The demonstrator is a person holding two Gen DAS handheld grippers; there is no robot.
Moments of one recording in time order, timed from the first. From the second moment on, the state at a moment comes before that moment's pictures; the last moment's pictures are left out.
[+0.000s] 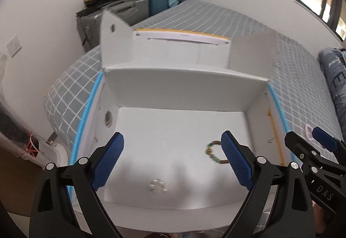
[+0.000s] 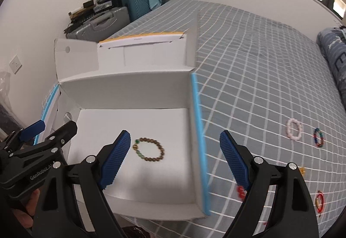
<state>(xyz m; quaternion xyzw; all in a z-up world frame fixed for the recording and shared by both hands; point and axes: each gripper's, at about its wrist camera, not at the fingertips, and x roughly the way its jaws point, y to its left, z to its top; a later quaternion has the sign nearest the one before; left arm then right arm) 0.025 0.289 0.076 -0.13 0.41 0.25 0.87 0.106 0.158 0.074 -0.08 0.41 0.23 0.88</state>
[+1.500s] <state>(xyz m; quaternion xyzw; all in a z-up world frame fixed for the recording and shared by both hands) 0.142 0.003 -0.037 -0.03 0.52 0.07 0.85 0.116 -0.242 -0.020 0.01 0.51 0.00 0.86</state>
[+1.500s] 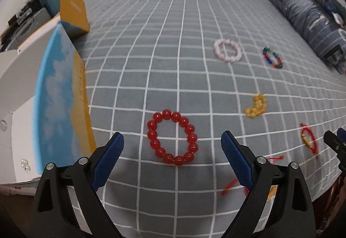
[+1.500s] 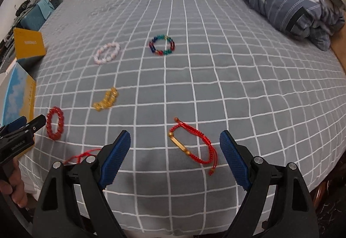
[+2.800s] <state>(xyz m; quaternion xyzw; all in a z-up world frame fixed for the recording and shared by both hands) 0.176 0.011 -0.094 -0.03 0.57 0.08 0.81 0.150 -0.272 -0.085 0.05 0.59 -0.03 0.81</state>
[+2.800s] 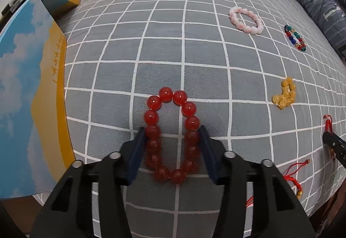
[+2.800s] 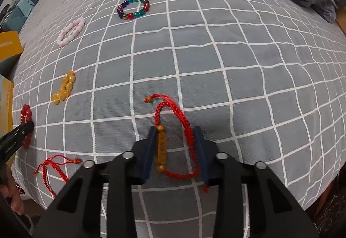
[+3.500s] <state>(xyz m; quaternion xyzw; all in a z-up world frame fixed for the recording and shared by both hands) 0.160 0.010 -0.074 -0.04 0.55 0.07 0.83 0.148 -0.254 -0.064 0.02 0.56 -0.04 0.83</state>
